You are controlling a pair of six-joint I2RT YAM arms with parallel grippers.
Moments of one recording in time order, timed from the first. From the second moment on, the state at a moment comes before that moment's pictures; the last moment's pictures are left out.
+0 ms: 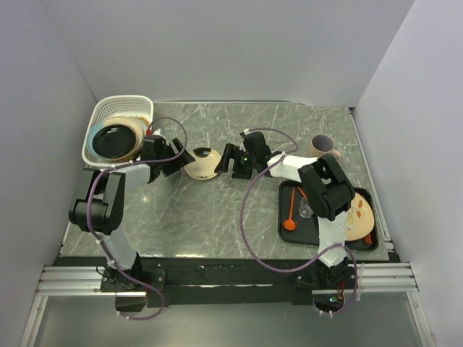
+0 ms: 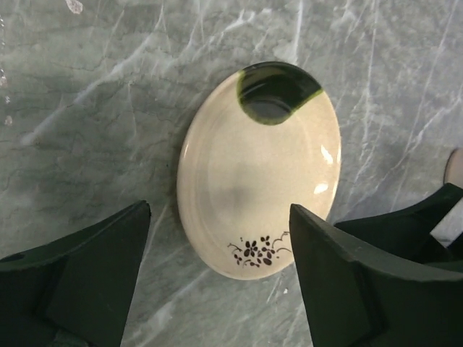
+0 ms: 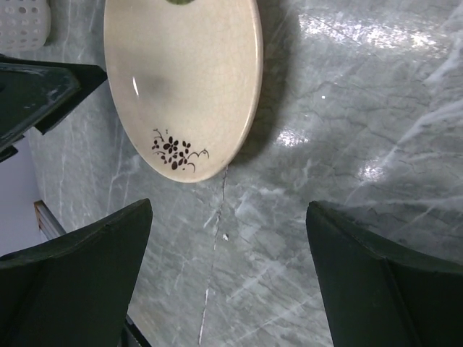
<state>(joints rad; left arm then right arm) -0.17 1.74 0.91 0.17 0.24 -0.68 0.52 2.00 1.23 0.04 -0.37 0.70</state>
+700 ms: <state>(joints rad) -0.19 1.82 0.93 0.21 0.25 -0.68 0.52 1.99 1.20 0.04 -0.37 0.70</state>
